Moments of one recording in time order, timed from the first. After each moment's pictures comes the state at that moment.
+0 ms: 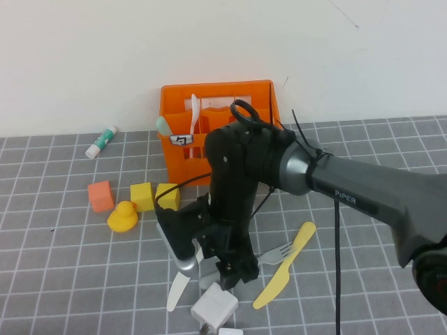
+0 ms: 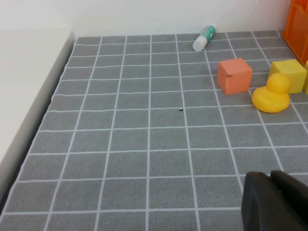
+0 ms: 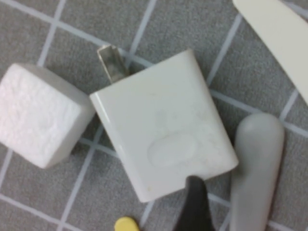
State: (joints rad) right arm 0.76 2.36 -1.96 0.20 1.22 -1.34; left arm 0.07 -0.01 0.02 -0.04 0.38 0.00
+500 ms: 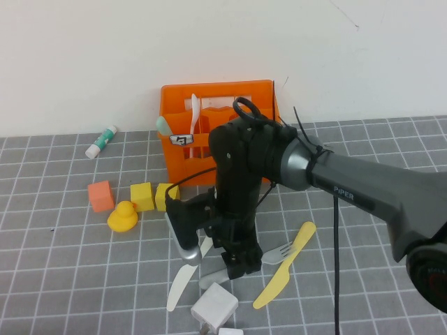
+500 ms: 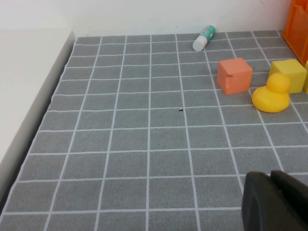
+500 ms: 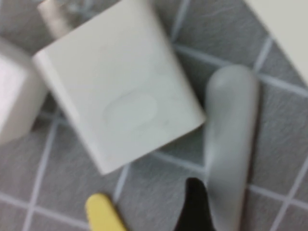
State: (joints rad) right arm 0.74 2.39 -2.00 0.14 1.24 -1.26; left arm 0.07 -0.01 0.02 -0.04 0.38 0.00
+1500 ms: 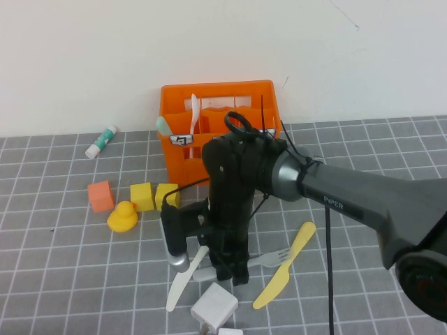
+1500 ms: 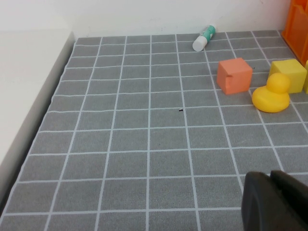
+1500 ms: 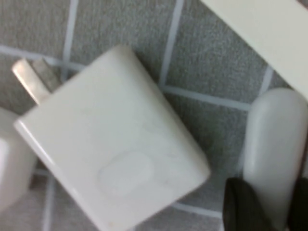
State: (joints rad) right arm 0.76 2.42 -2.00 0.15 1.21 -1.14; left arm 0.07 -0.01 0.02 -0.04 0.38 0.00
